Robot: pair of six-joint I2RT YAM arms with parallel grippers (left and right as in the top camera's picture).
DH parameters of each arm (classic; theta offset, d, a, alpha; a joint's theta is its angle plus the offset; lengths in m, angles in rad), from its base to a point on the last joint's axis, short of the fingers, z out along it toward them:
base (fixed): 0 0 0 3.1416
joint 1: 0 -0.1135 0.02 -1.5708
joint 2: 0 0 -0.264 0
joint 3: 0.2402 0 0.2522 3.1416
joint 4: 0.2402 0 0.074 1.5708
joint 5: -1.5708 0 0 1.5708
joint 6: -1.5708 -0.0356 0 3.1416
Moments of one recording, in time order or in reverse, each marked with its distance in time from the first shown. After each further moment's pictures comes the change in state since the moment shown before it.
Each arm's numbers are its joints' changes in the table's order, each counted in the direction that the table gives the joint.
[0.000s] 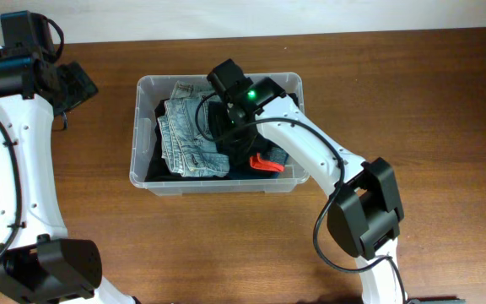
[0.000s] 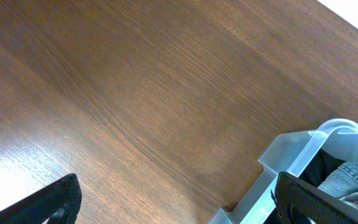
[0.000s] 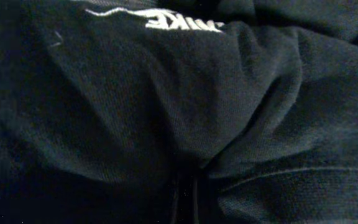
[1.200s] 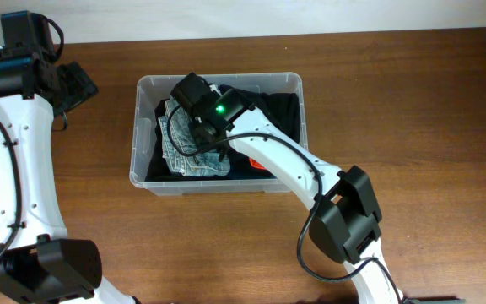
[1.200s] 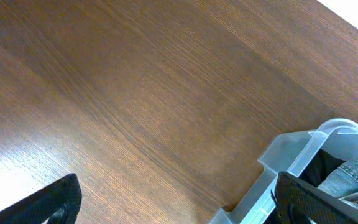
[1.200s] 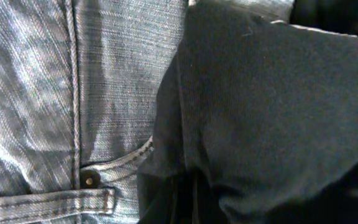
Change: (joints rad) left arm 0.000 0.000 0.000 0.000 0.000 0.000; right arm -0.124 -0.063 0.110 0.004 -0.086 -0.028
